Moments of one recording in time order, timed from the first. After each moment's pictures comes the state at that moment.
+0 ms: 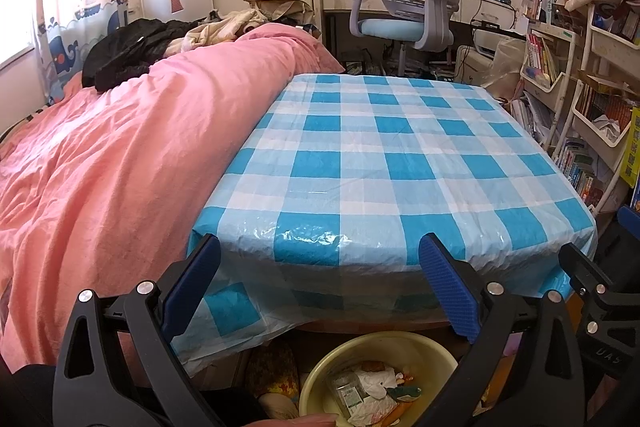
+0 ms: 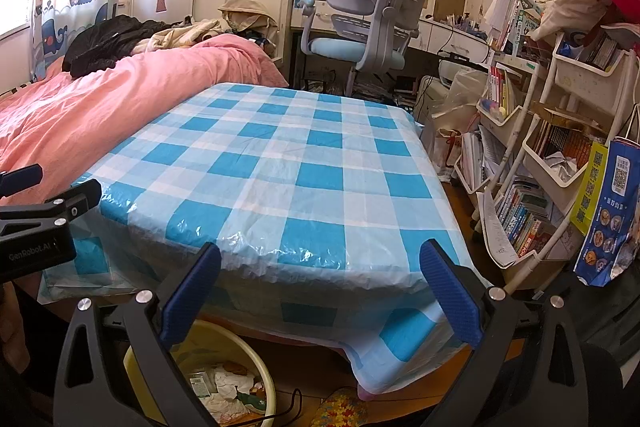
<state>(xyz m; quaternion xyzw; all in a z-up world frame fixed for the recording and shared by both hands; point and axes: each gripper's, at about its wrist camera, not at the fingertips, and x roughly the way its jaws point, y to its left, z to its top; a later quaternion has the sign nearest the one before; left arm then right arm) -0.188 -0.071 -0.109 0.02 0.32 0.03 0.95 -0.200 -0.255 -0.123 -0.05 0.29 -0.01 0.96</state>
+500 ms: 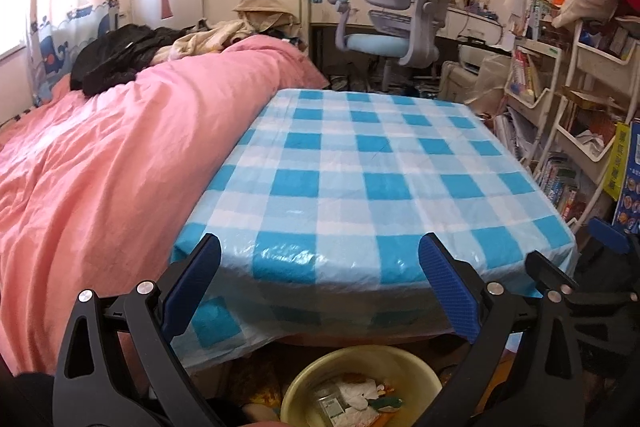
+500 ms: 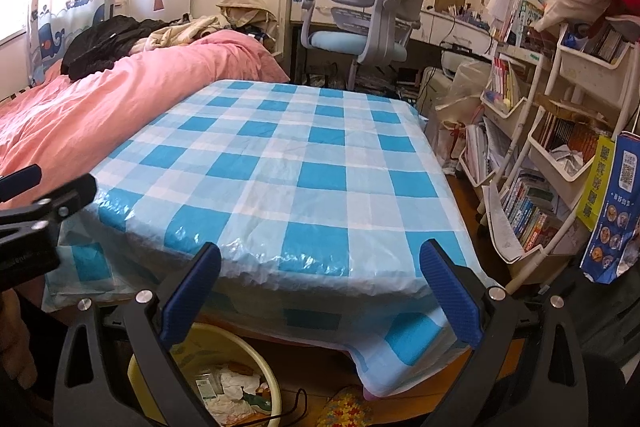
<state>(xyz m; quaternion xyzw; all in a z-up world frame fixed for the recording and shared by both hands) -0.186 -0.079 -0.095 0.00 0.29 -0.01 0.96 -0.177 -0.264 -0.119 -0.04 0.31 -0.01 0.95</state>
